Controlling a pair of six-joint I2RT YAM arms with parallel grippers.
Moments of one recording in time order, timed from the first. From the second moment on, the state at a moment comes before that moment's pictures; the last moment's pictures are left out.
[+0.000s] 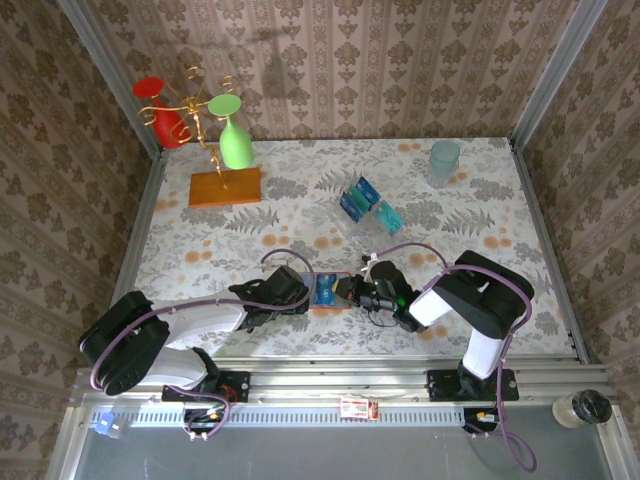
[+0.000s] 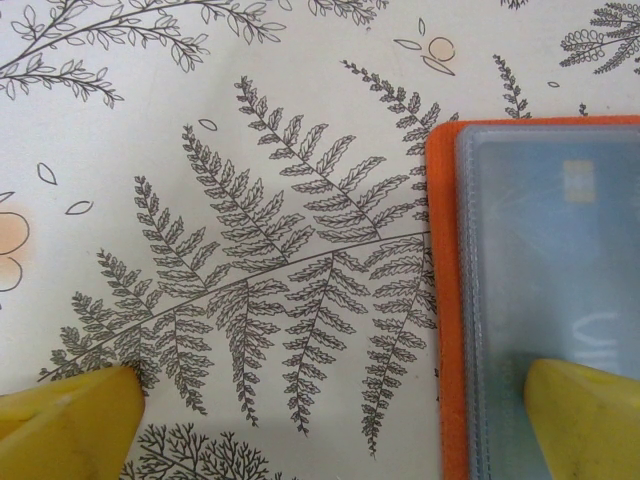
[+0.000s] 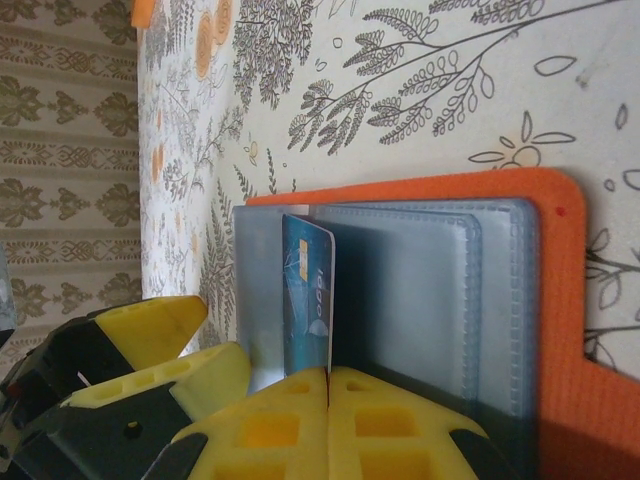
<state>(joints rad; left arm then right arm) -0.92 1.33 0.50 -0.24 -0.33 -0.74 0.73 1.77 0.40 0.88 -0.25 1.16</state>
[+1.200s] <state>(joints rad) -0.73 1.15 0.48 -0.37 -0.28 -0.69 0.73 1.63 0.93 -0.13 -0.28 0.73</state>
